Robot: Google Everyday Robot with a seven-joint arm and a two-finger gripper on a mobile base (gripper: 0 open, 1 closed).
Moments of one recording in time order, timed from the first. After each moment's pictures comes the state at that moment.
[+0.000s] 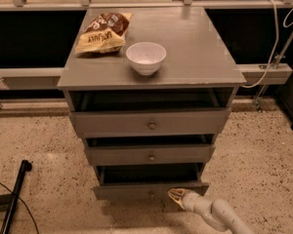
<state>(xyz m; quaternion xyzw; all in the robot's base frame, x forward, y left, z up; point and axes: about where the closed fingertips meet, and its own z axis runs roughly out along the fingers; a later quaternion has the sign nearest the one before) 0.578 -0.139 0.157 -0.48 0.68 0.17 0.53</state>
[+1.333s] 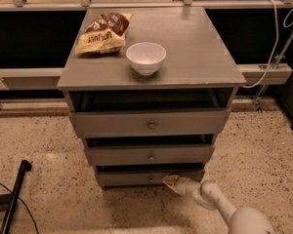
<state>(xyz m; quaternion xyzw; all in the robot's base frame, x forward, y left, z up) 0.658 -0.116 0.140 -0.49 0.69 0.17 0.50</state>
